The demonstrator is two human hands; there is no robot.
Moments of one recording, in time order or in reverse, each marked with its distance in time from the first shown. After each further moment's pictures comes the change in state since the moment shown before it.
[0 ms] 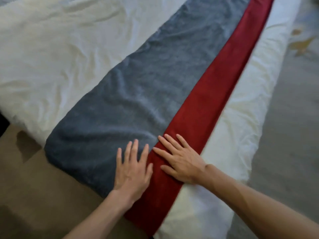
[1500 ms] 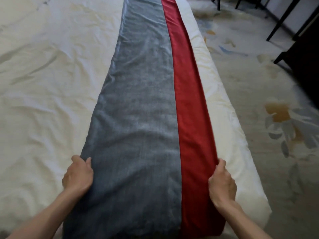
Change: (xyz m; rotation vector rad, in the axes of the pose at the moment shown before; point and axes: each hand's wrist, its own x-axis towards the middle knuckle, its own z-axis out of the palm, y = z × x) left_hand 0.160 -0.248 -0.042 -0.332 -0.064 -0.251; right_hand 0.022 -0.138 0.012 0.267 0.525 1.767
